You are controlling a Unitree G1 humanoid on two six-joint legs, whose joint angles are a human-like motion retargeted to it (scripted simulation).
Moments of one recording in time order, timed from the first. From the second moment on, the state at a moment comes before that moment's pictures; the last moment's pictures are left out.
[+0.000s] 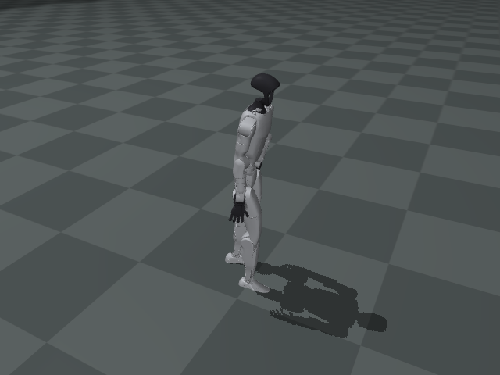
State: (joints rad) left arm -0.10 0.09 0.09 1.68 -0.04 0.10 0.06; right arm -0.02 -0.13 -0.17 1.31 -0.61 0.11 0.09; waist -0.15 0.01 0.09; left_leg 0.02 -0.02 0.25 0.03 -0.11 0.00; right_leg -0.26 -0.08 -0.13 0.15 -0.03 -0.13
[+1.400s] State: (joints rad) left arm -0.06 0.03 0.25 1.57 -0.09 0.12 0.08; right arm 0.01 -0.14 -0.25 1.58 -0.52 0.27 0.01; waist -0.18 0.00 -0.04; left_leg 0.04 -0.08 0.31 0.04 -0.10 0.07; right_leg -0.05 0.00 -0.14 0.07 -0.01 -0.09
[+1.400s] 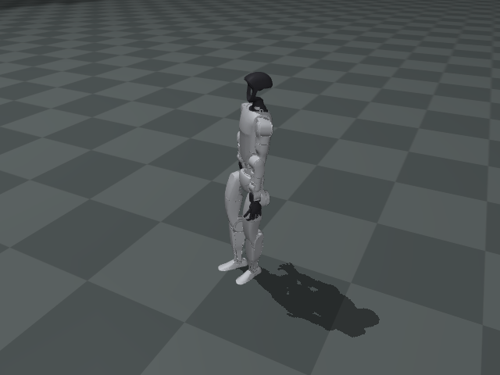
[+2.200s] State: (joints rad) left arm -0.19 0.04 0.17 1.46 -0.16 0.11 -0.03; right arm -0.02 -0.17 -0.13 1.50 -0.75 0.16 0.01; waist -0.04 -0.06 0.17; left_leg -0.24 -0.02 0.29 0.04 -0.14 -0.05; right_leg 0.07 0.01 -0.38 0.05 -0.10 -0.14
